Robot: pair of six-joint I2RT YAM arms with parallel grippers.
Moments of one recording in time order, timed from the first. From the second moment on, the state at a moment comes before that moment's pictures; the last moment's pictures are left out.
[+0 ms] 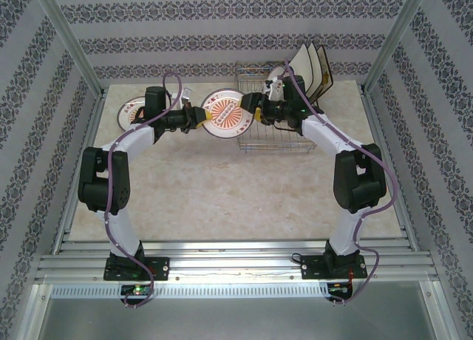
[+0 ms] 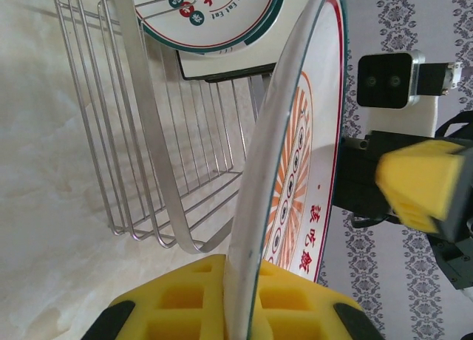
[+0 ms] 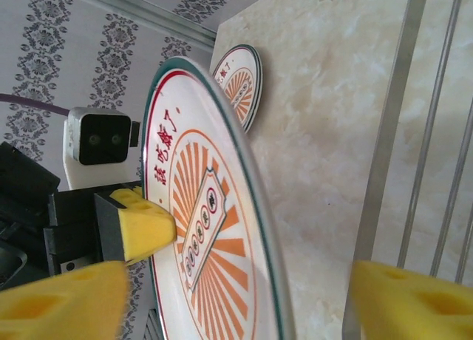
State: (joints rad) left arm -0.11 1.86 1.30 0.03 1.01 -0.78; right arm 0.28 1.88 1.46 -0.11 -0.77 0.77
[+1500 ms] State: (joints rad) left arm 0.14 1.78 1.25 -0.09 0.95 -0.67; right arm 0.07 1.77 1.82 -1.20 0.15 0.10
